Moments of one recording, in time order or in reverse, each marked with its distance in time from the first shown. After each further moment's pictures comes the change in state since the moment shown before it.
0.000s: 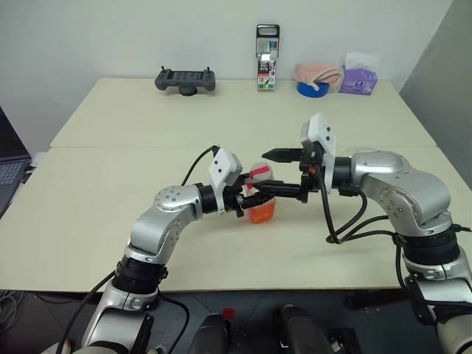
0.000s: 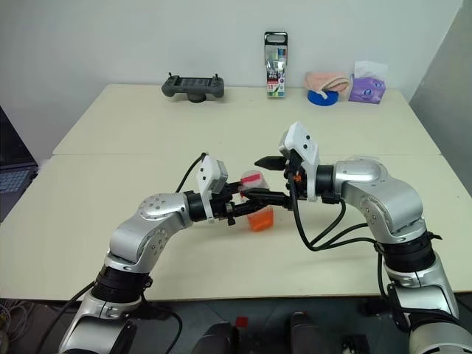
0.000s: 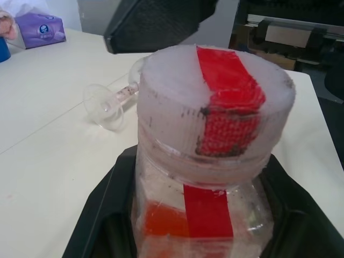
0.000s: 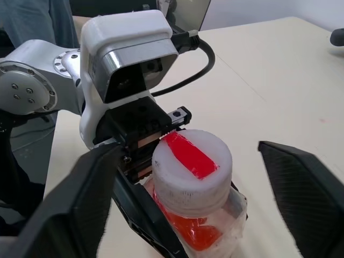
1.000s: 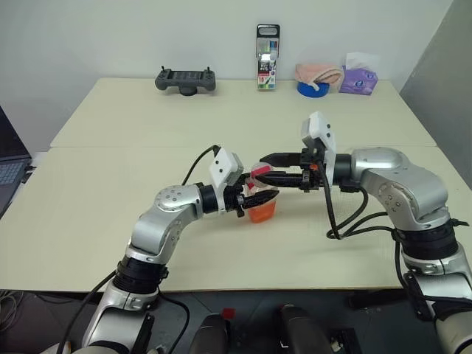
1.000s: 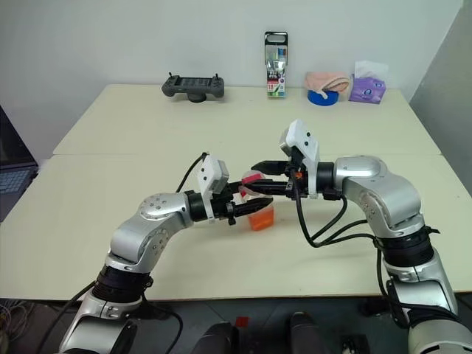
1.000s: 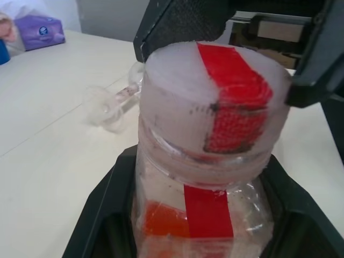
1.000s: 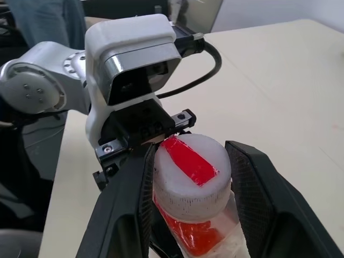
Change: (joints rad) left arm -0.001 -0.002 -0.015 -0.017 0.003 -0.005 -0.010; right arm -0.034 -0.039 0.002 0.073 0.004 -0.065 0.159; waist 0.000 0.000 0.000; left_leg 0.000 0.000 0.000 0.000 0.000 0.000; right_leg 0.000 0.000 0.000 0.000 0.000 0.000
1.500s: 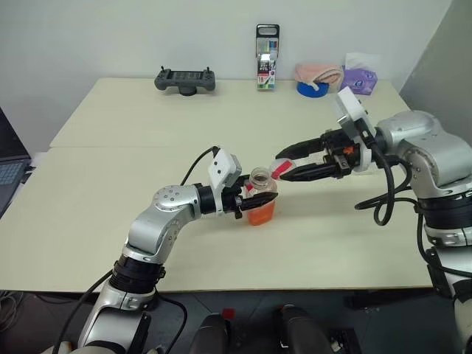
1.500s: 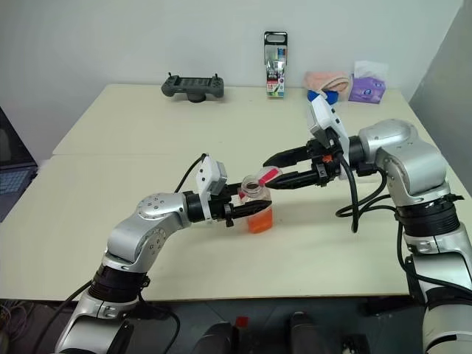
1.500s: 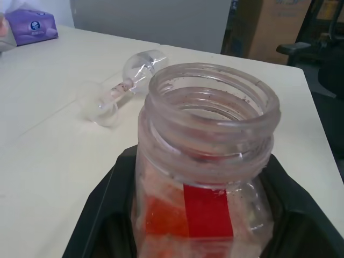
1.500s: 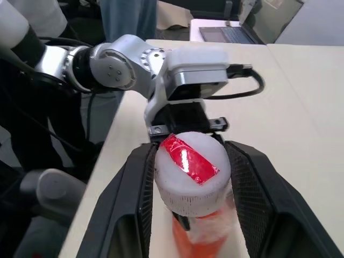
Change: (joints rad) left arm -0.002 0.020 0.008 0.021 -0.009 -0.001 -0.006; right arm -0.158 -0.113 -0.013 0.240 -0.032 -0.172 0.320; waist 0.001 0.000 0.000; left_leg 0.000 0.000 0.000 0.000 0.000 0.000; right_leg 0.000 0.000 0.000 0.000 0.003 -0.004
